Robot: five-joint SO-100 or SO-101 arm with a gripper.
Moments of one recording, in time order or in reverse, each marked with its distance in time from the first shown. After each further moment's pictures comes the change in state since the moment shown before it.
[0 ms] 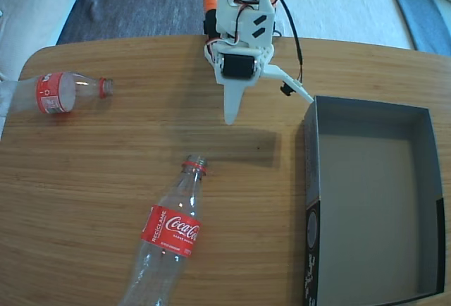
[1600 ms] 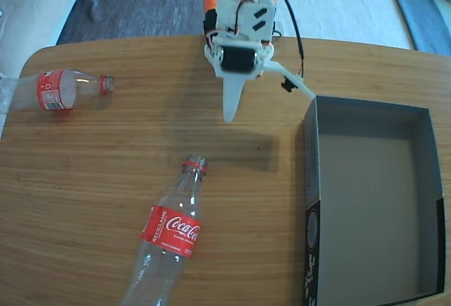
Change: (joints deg) arm 0.4 -0.7 -5.1 0.0 0.0
